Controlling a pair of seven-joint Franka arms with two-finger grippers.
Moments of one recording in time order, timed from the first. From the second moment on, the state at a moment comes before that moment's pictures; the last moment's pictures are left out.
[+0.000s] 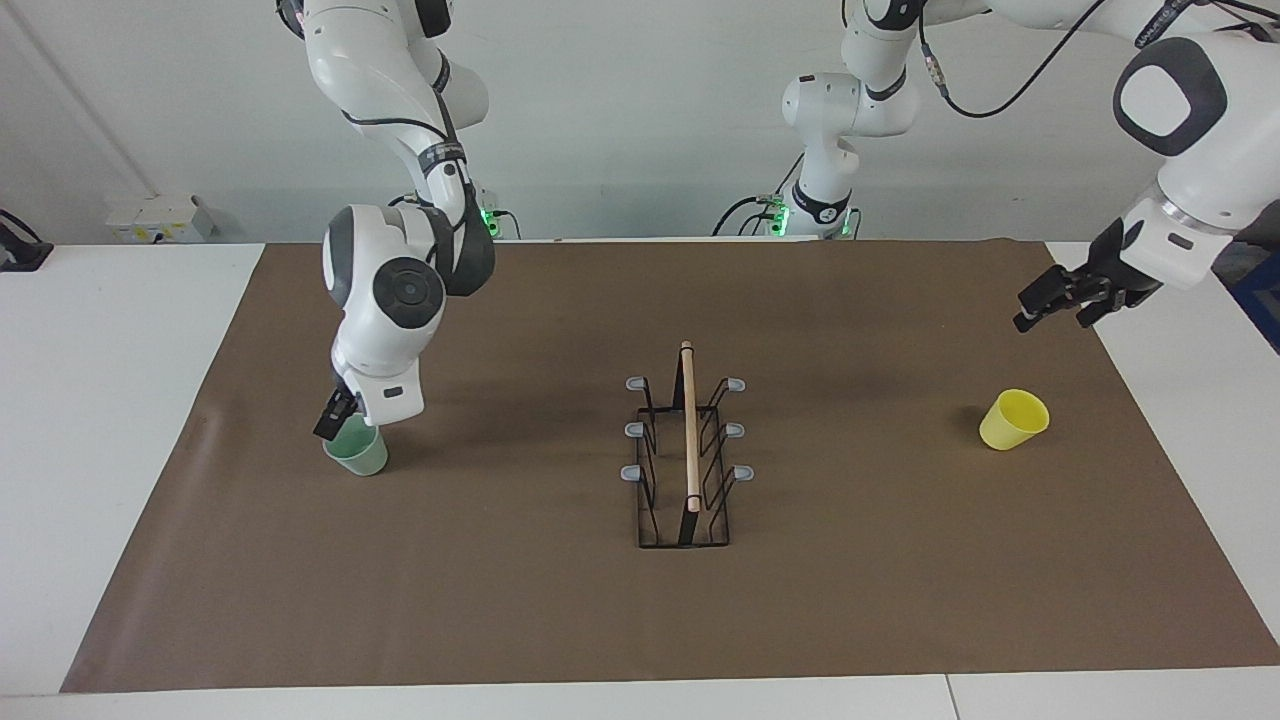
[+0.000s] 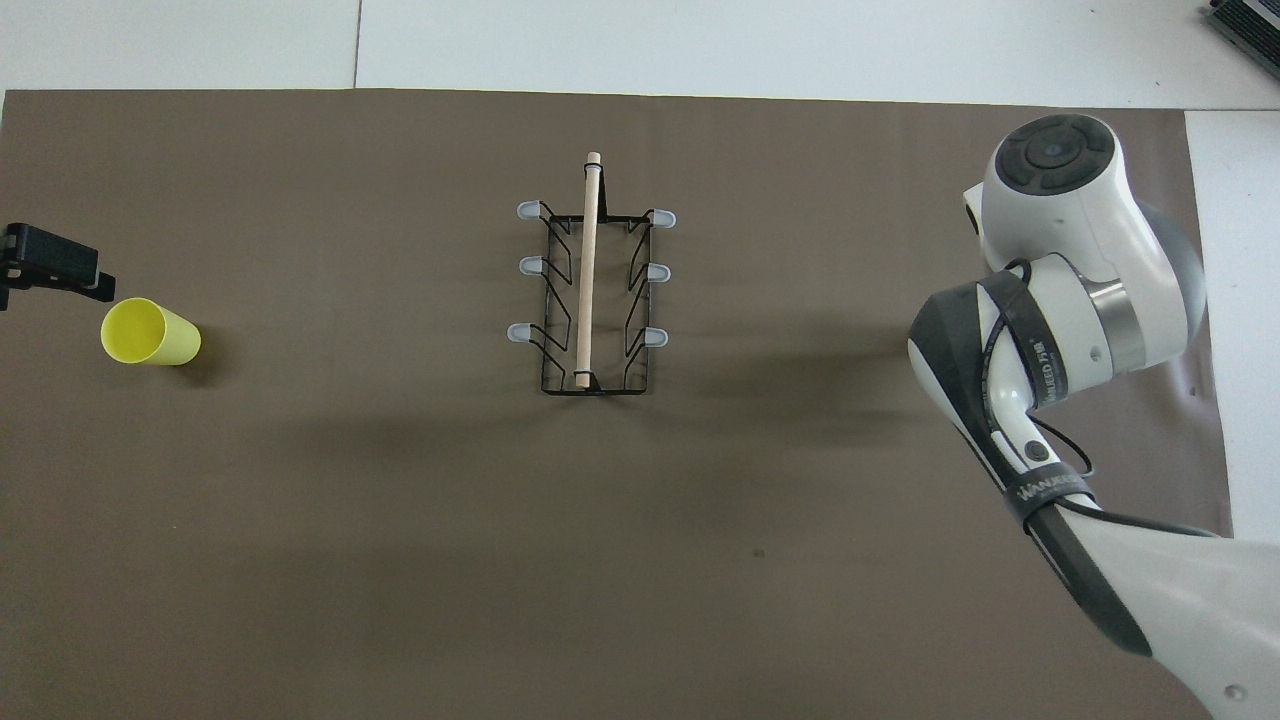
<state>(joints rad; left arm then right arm) -0.18 0.32 0.42 -1.33 -0.24 1.53 0.07 0.27 0.36 -0.07 -1.72 -0.59 1.75 -1.03</state>
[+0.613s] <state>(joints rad) -0.15 0.53 0.64 -1.26 -0.44 1.54 -0.02 0.38 0.41 -0.06 -1.89 -0.89 1.83 -1.09</state>
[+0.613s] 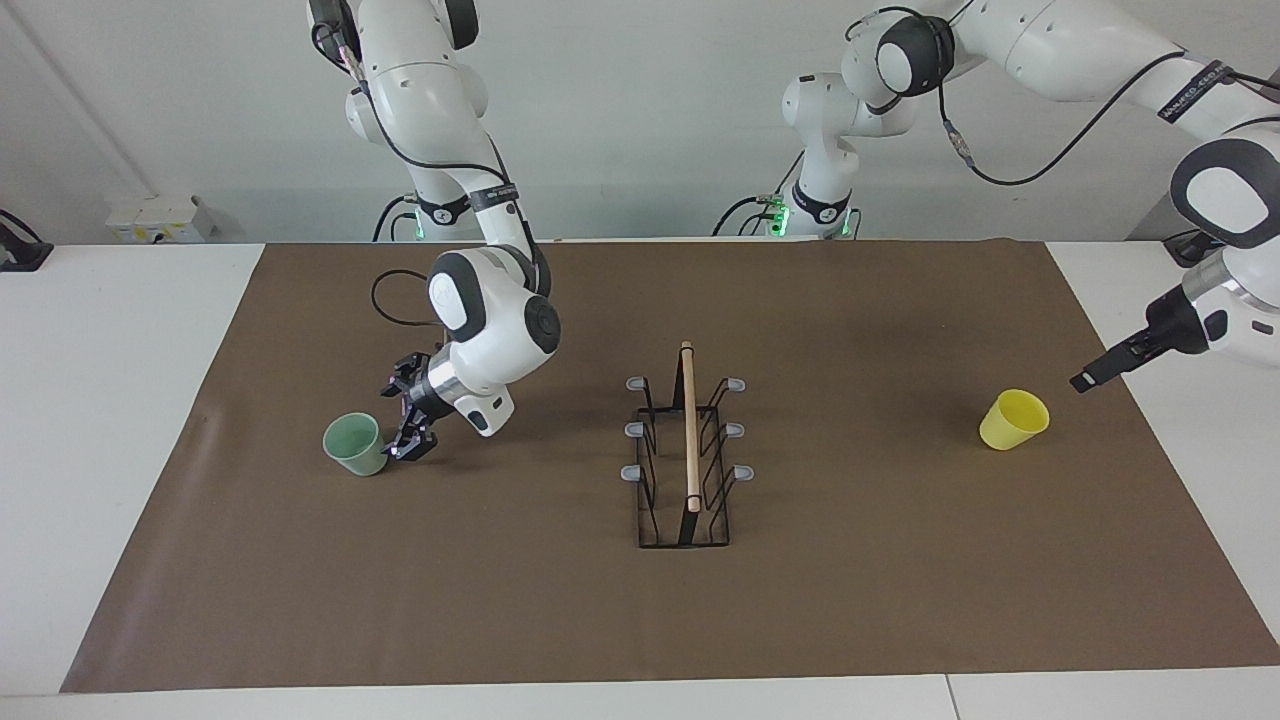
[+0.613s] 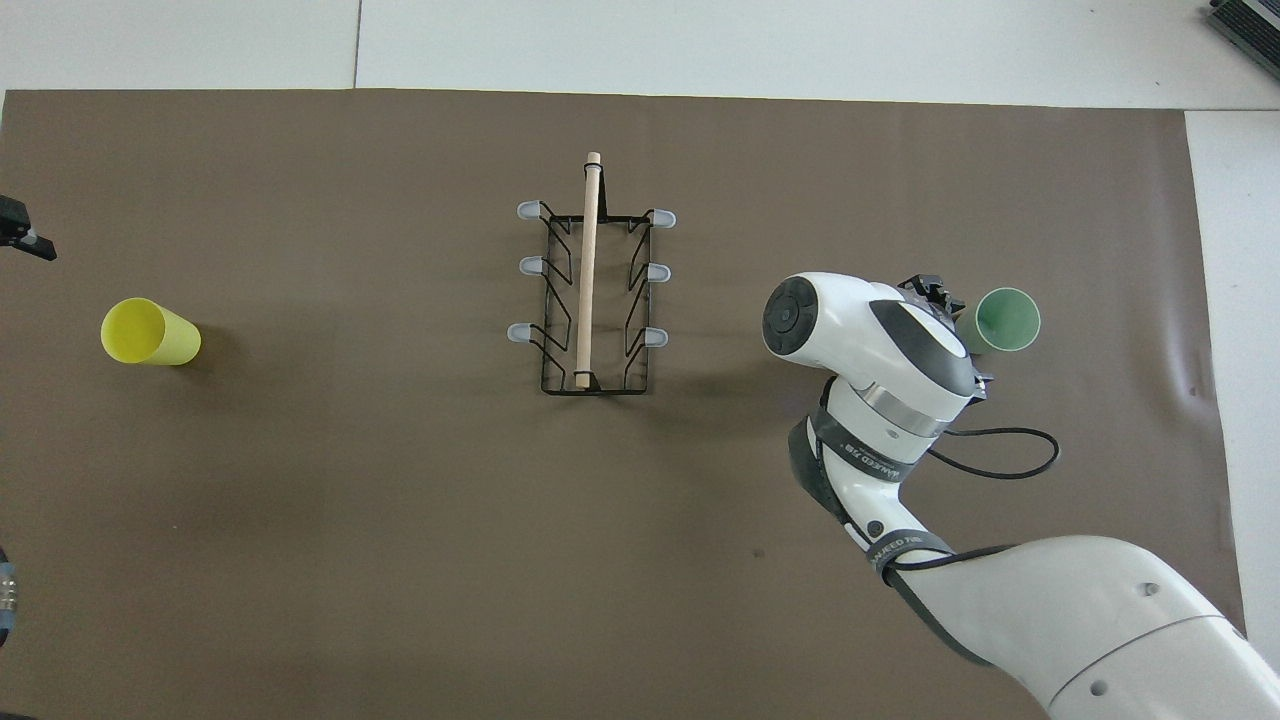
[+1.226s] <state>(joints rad) -0.10 0.58 0.75 -1.47 -0.73 1.59 -0.25 0.41 0.41 -0.06 -2.00 -1.05 1.83 -0.86</state>
